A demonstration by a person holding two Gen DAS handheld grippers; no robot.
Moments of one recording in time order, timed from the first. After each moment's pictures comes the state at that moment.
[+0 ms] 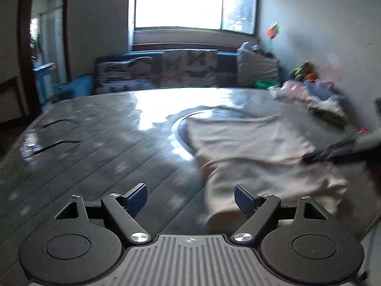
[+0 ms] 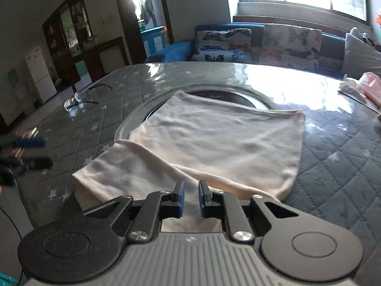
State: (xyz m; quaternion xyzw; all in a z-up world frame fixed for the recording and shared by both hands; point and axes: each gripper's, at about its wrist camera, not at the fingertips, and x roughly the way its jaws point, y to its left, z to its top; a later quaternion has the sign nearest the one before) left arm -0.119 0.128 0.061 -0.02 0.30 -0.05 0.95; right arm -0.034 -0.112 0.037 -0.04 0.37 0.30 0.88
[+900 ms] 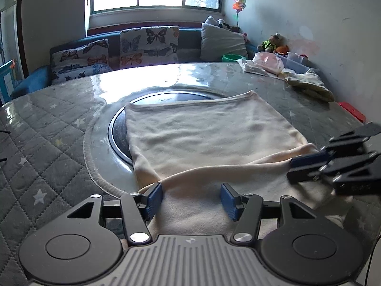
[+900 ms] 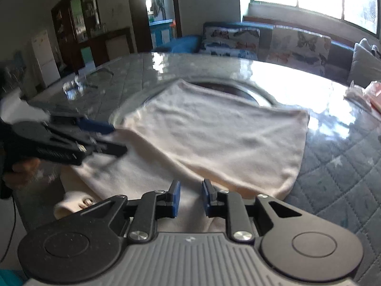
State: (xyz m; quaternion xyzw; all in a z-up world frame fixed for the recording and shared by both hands) left arm -0.032 0.079 0.020 0.01 0.35 -0.13 0.93; right arm -0.030 -0.113 0.017 -0.08 0.37 0.31 0.87
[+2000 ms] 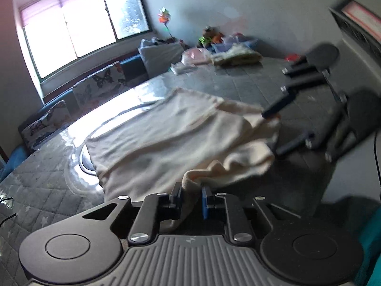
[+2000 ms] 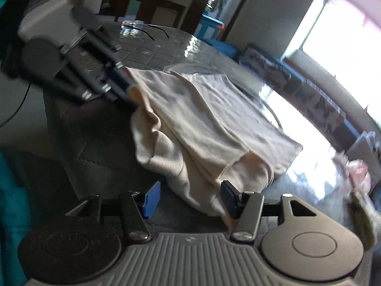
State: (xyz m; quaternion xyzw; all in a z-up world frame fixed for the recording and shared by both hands) left arm -0.131 0.029 0.014 0.19 0.27 -0.22 0.92; right arm -0.153 -0.118 0.010 -0.33 0.25 0.34 0.84
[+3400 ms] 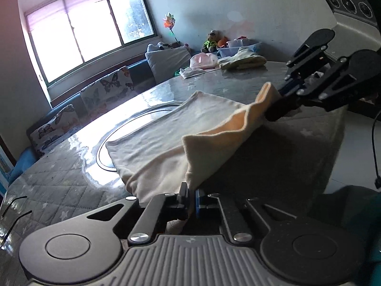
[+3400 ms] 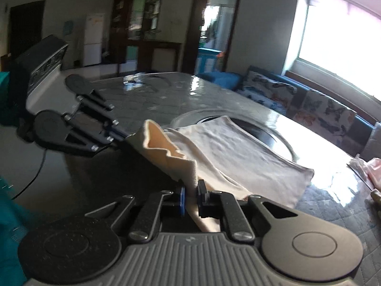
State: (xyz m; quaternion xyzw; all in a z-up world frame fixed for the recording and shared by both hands) left arm -0.164 0.055 0.027 0.20 0.26 -0.22 0.92; right arm -0.154 -0.122 0.059 -0.20 0.24 0.41 0.86
